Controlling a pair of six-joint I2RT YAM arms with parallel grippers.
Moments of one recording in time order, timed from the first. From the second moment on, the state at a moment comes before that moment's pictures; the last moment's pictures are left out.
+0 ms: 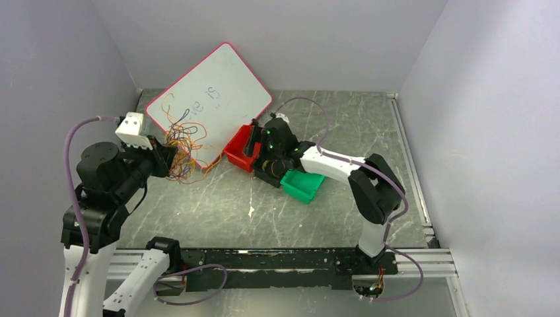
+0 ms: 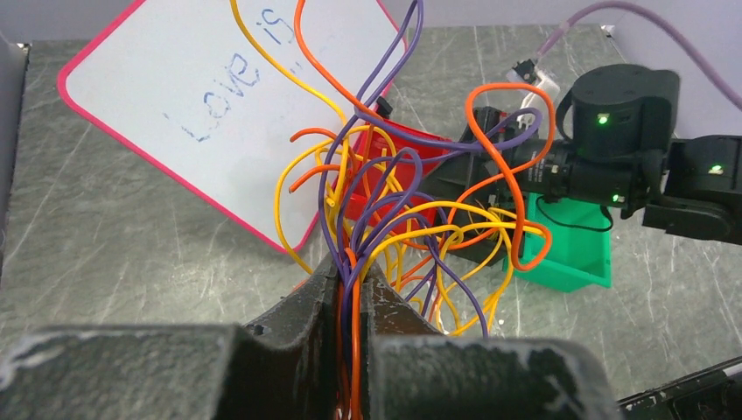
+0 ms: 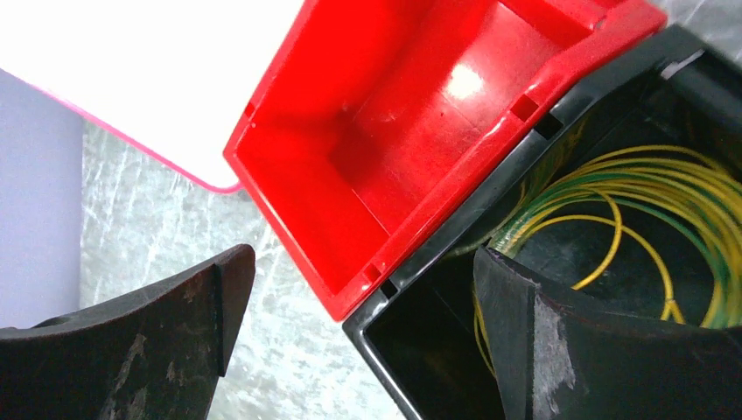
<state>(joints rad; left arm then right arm) -0.19 0.67 1.23 -0.81 0.11 -0.17 0.76 1.84 1.21 0.01 0.04 0.78</state>
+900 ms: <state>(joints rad) -0.19 0.66 1.16 -0.80 0.11 -0.20 0.82 1.81 1.33 -0.41 -0.08 -0.01</state>
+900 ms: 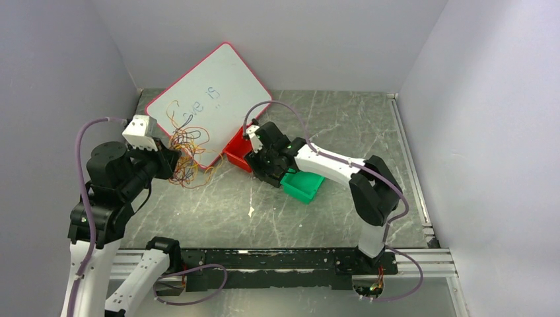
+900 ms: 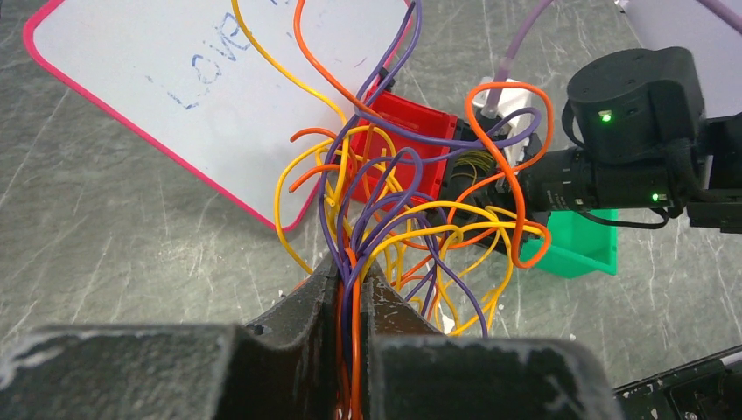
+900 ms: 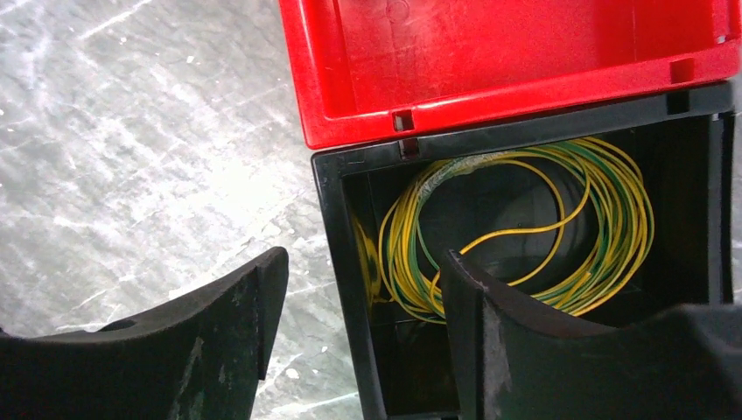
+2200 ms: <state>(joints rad) -0.19 0.66 1.16 -0.81 0.09 -0.20 0.83 1.73 1.21 -0.37 0.29 0.51</state>
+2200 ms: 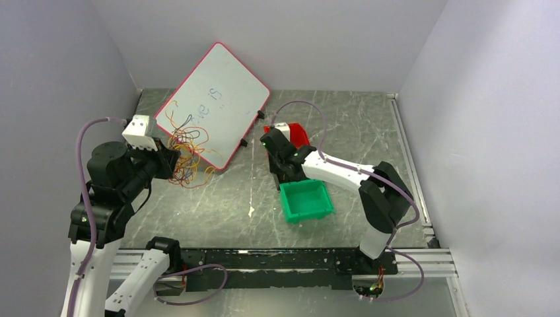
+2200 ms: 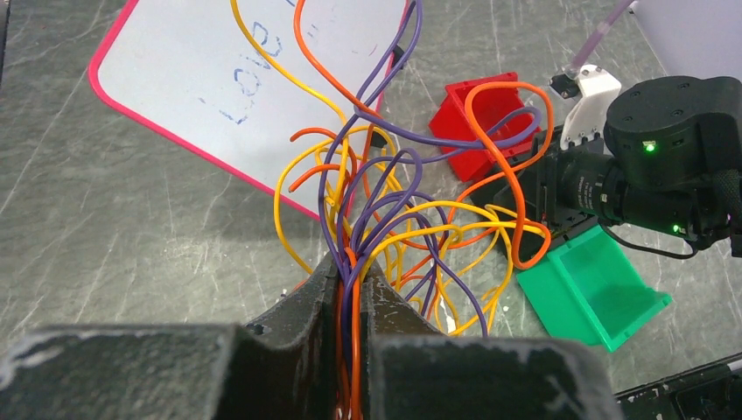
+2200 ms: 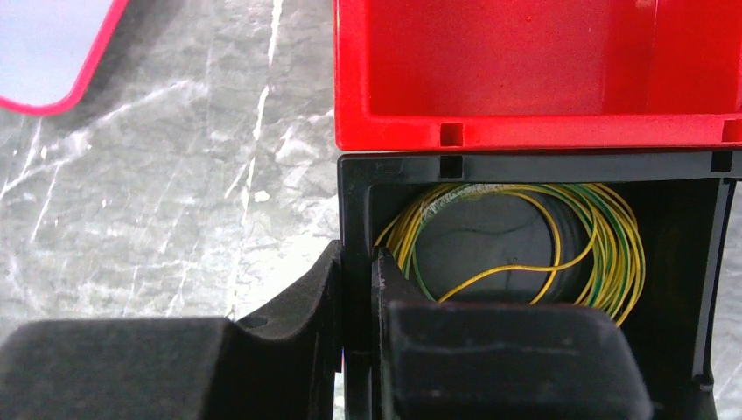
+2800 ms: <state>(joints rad) -0.19 0.64 1.16 -0.81 0.09 -0.20 0.73 1.90 1.39 -0.52 0.52 0.97</state>
